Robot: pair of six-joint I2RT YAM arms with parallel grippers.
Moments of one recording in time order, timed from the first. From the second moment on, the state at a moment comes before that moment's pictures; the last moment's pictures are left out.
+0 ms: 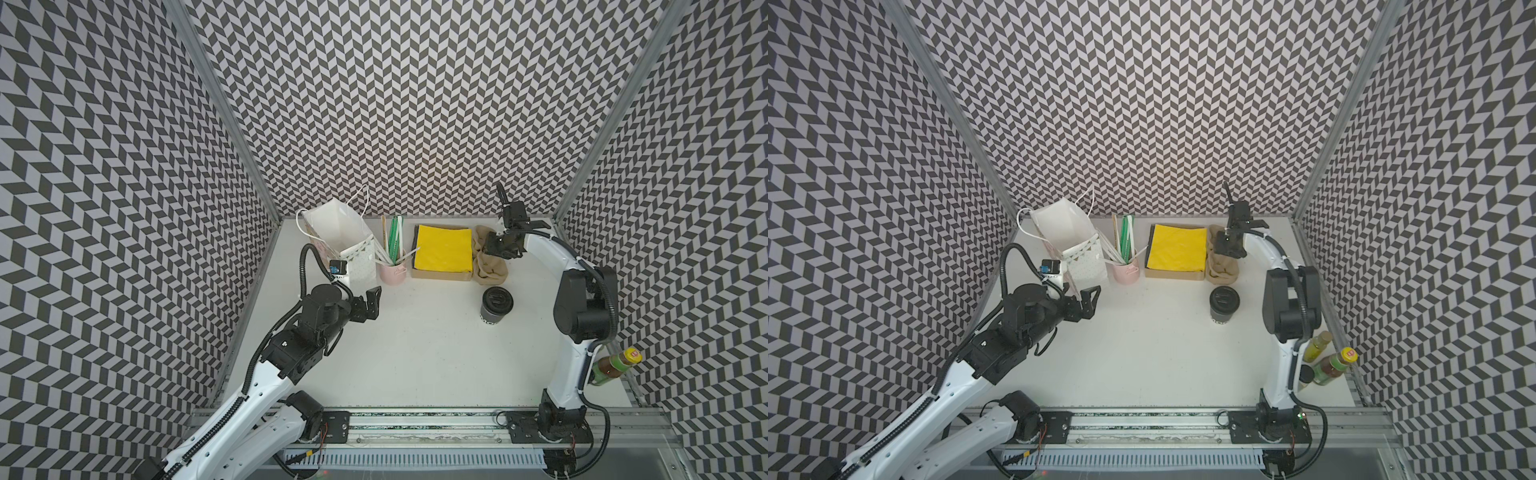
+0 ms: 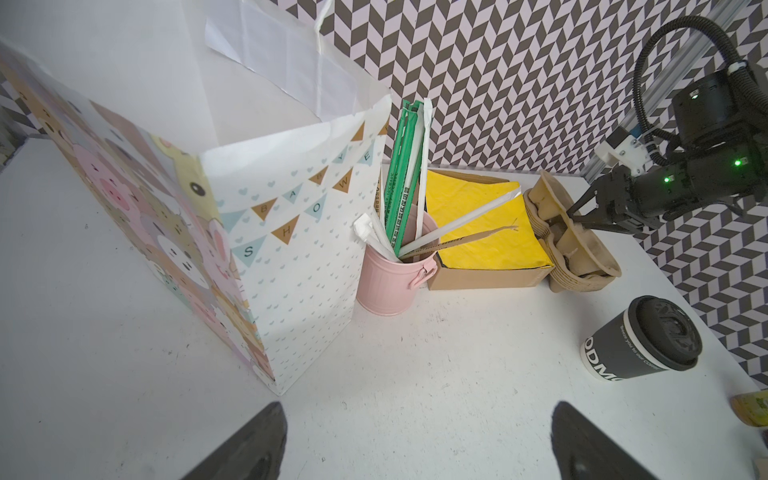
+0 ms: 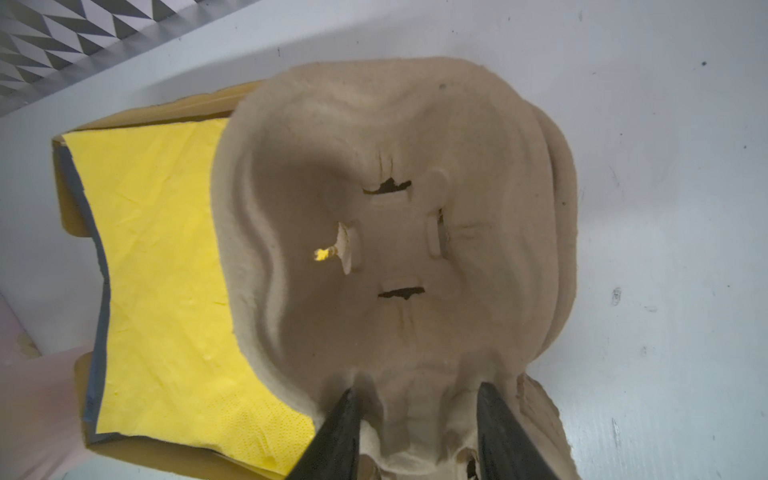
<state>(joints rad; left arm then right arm) -0.58 0.77 0.74 -0.38 -0.16 -0.36 0.11 2.03 1.68 -0.70 -0.12 0.33</state>
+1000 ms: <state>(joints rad) -0.58 0.78 0.74 -0.38 -0.14 -0.36 0.11 2.00 1.66 -0.67 -0.12 0.34</state>
